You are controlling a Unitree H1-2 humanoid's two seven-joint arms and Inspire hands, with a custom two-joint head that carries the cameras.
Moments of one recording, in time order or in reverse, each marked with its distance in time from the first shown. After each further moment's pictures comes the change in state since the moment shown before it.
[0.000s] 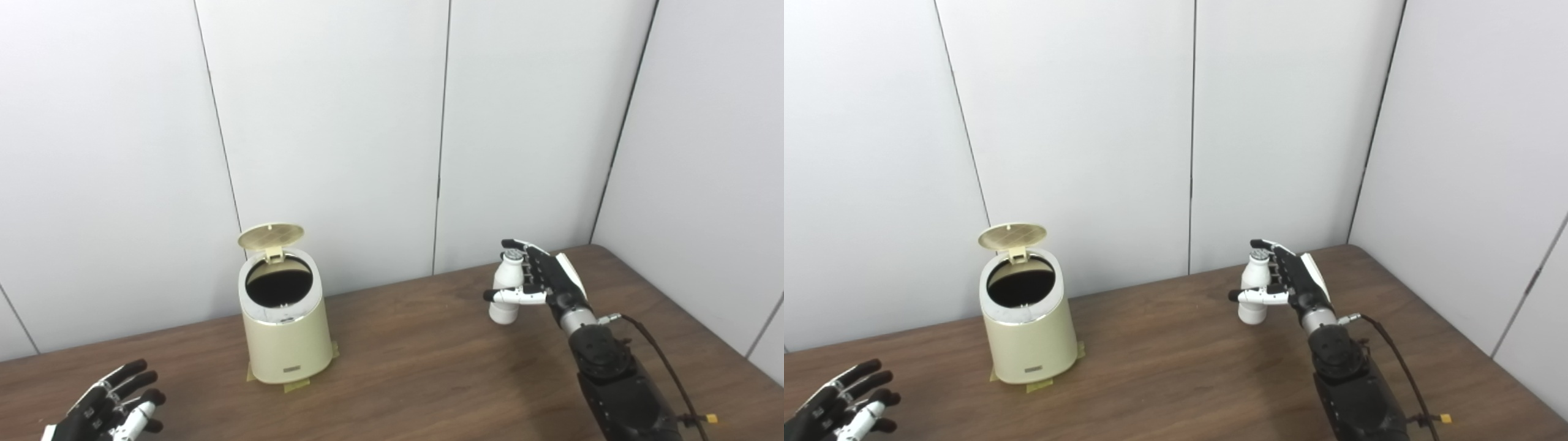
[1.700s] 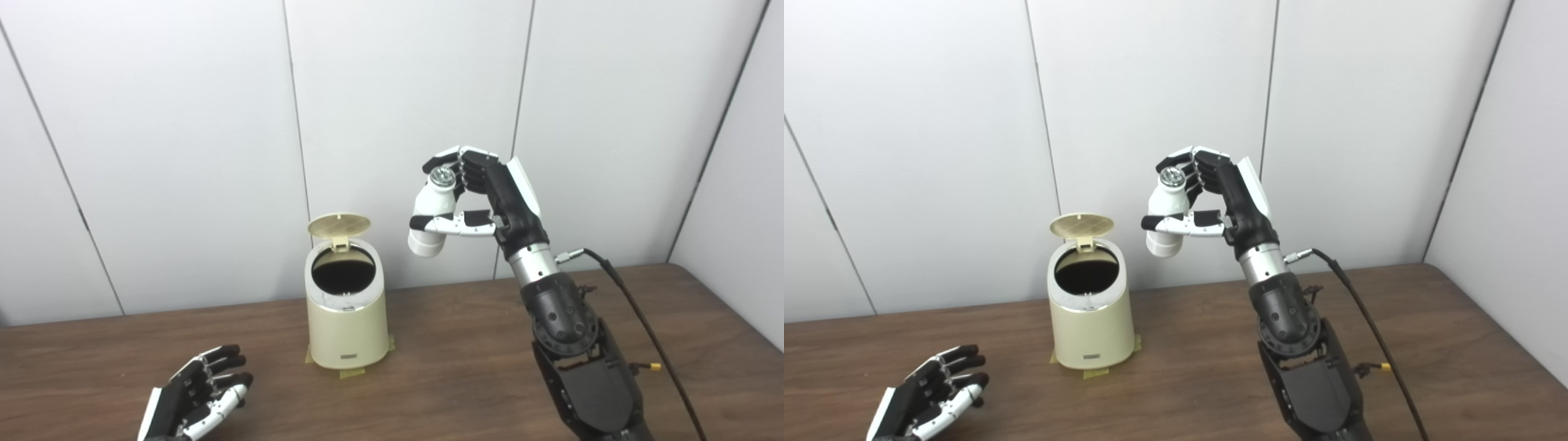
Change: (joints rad) left arm -0.001 -0.043 -0.062 0.144 0.087 -0.174 0.010; right arm -0.181 0.229 0.198 -0.489 -0.113 0.028 0.048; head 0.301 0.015
